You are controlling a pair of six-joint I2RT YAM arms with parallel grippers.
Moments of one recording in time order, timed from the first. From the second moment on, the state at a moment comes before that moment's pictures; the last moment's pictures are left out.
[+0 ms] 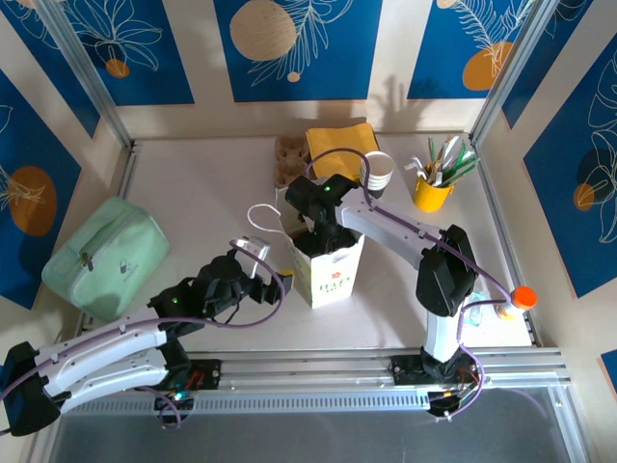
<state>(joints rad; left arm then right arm) -0.97 0.82 0.54 -0.18 -0.22 -0.31 0.81 1.85 1.67 -1.34 -0.03 0.40</state>
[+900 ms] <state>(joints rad) -0.97 0.82 0.54 -0.18 -0.22 -0.31 0.81 1.84 1.72 -1.37 -0.03 0.39</state>
